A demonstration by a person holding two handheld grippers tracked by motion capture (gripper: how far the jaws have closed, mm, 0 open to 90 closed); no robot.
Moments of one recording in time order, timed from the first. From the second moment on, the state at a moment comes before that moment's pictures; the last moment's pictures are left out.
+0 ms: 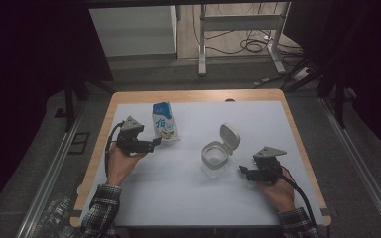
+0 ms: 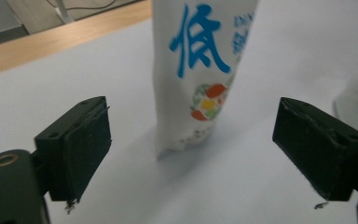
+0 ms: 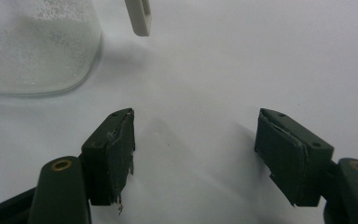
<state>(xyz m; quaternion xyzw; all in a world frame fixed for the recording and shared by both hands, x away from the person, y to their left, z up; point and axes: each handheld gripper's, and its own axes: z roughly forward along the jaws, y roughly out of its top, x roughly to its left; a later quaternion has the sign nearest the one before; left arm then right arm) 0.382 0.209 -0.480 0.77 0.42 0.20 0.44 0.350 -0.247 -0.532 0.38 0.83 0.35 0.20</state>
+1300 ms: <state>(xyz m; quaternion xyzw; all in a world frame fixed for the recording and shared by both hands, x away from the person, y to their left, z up) 0.435 0.209 -0.464 0.76 0.37 0.16 0.51 0.351 -0.248 -0.532 0.38 0.83 0.35 0.20</state>
